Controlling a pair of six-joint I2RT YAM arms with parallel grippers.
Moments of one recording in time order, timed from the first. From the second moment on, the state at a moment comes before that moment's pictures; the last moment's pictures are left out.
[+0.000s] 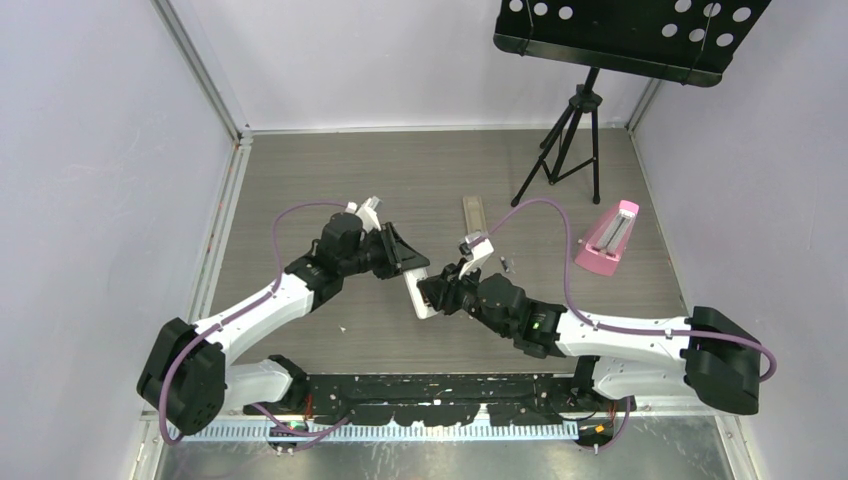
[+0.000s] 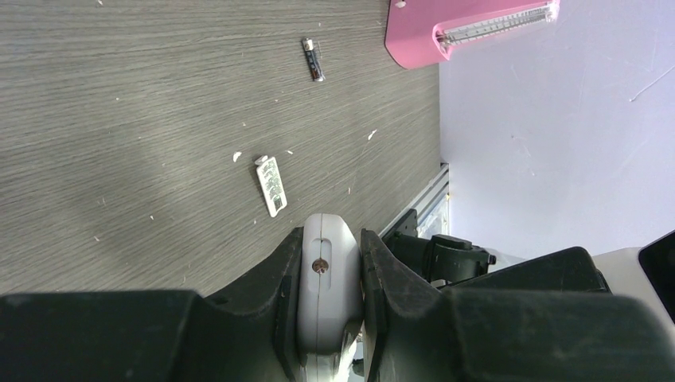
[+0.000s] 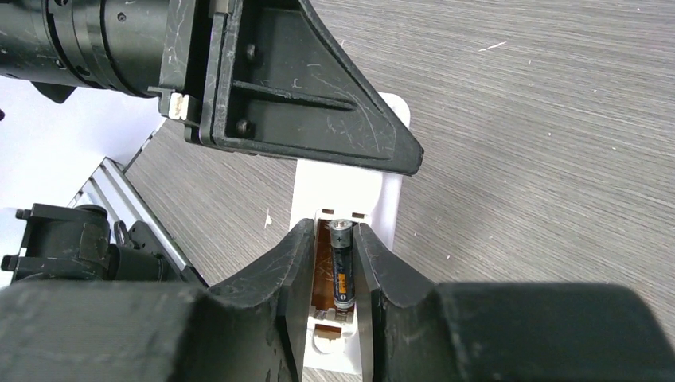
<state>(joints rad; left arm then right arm) -0.59 1.19 0.67 0.06 0.40 -0.97 1.15 1.14 0.52 0.42 0.35 0.55</state>
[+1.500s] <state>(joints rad) -0.57 1.14 0.67 0.21 0.30 -1.10 1.13 1.06 0.44 0.38 0.47 1.71</state>
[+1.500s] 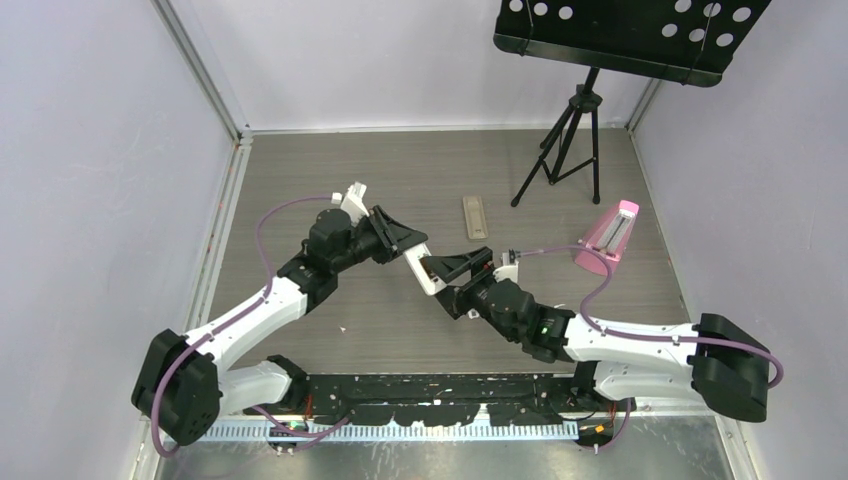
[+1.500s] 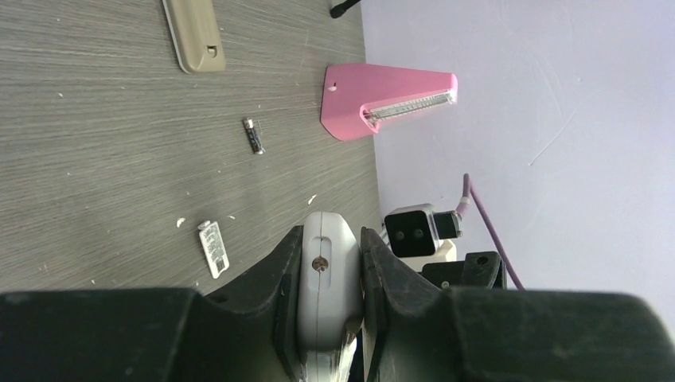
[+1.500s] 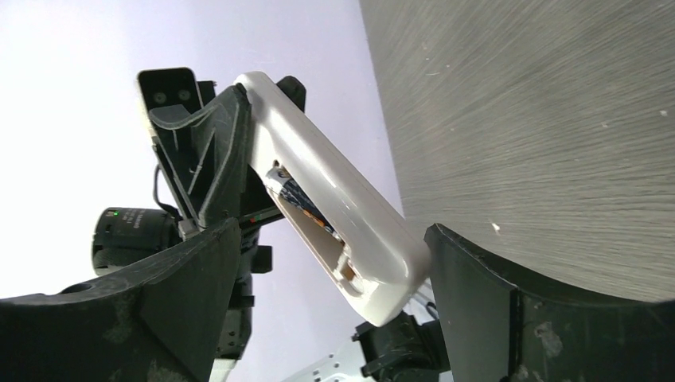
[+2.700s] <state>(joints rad) -0.57 1.14 0.67 0.25 0.42 -1.08 1.02 1.17 0.42 0.60 0.30 1.77</state>
